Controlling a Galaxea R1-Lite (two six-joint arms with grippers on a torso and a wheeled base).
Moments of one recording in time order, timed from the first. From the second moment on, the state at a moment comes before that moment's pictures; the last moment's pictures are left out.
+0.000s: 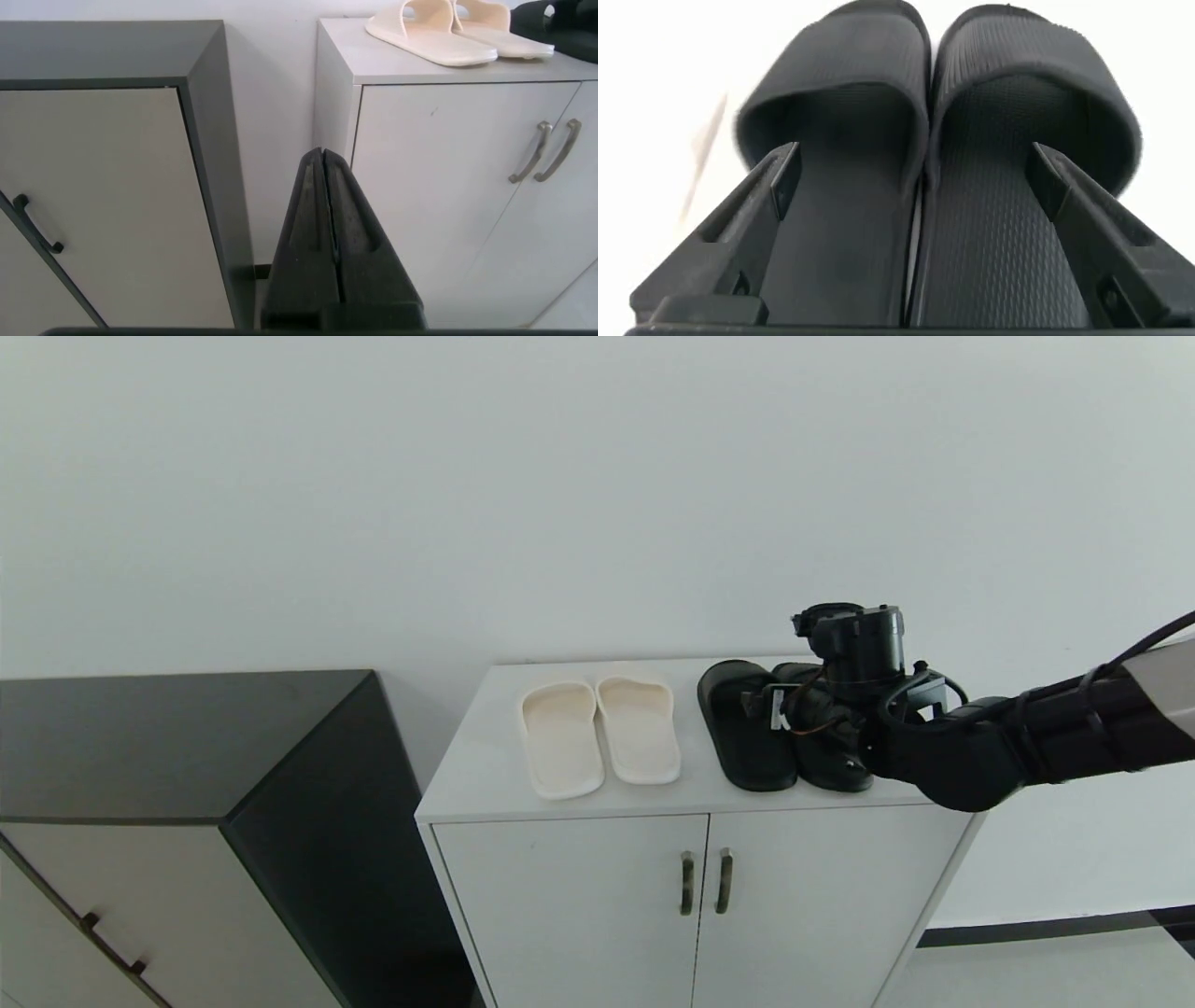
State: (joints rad) left arm 0.00 0.00 0.00 0.00 0.01 -0.01; right arm 0.51 2.02 -1.25 -0.42 -0.41 0.22
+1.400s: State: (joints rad) left arm 0.00 0.00 0.00 0.00 0.01 -0.01; right arm 0.48 2.08 -1.30 -0.52 -0.38 0.20
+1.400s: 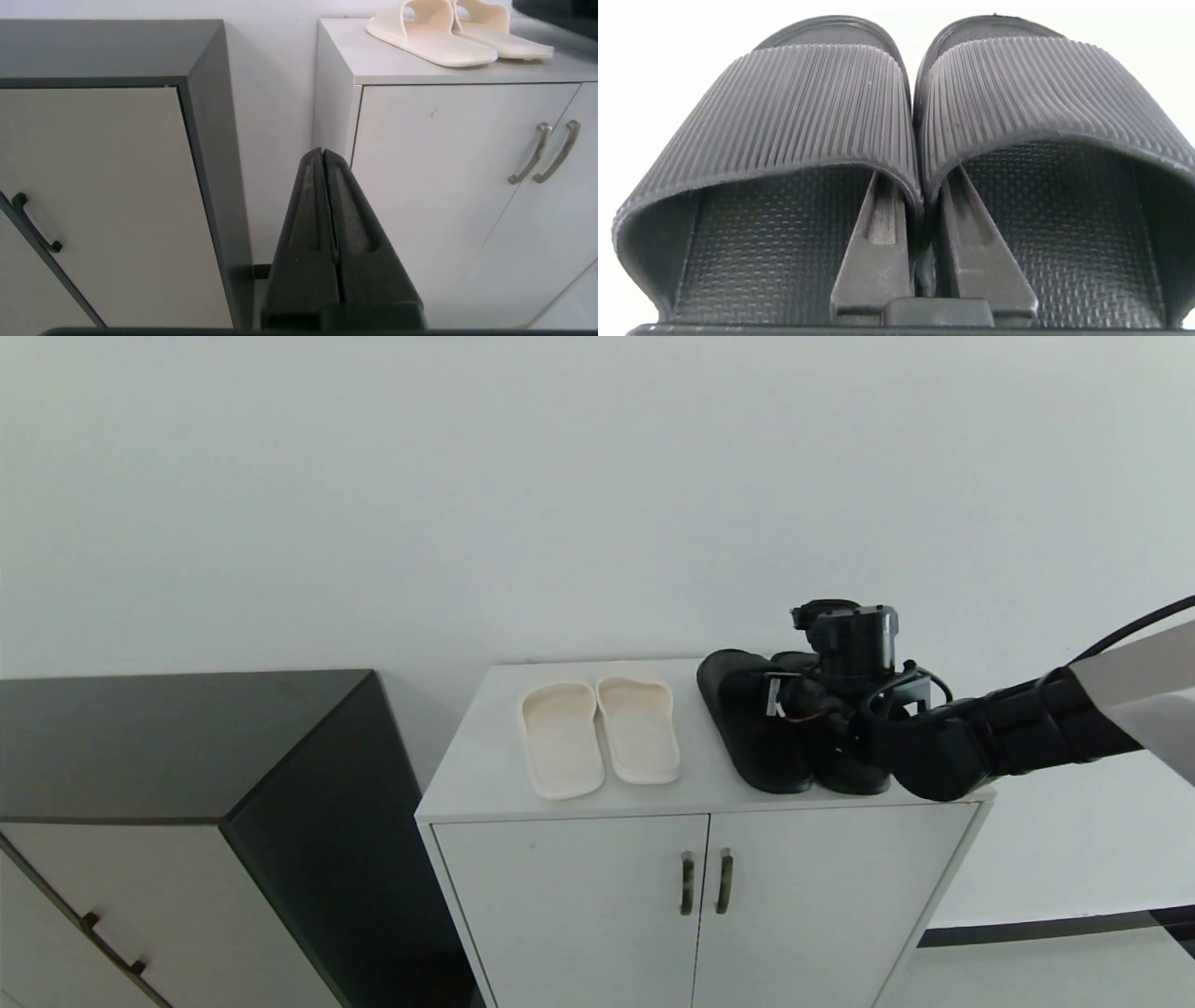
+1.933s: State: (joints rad) left arm 0.00 0.00 0.00 0.00 0.01 -0.01; right arm 0.67 1.64 -0.79 -0.60 -0.05 0.13
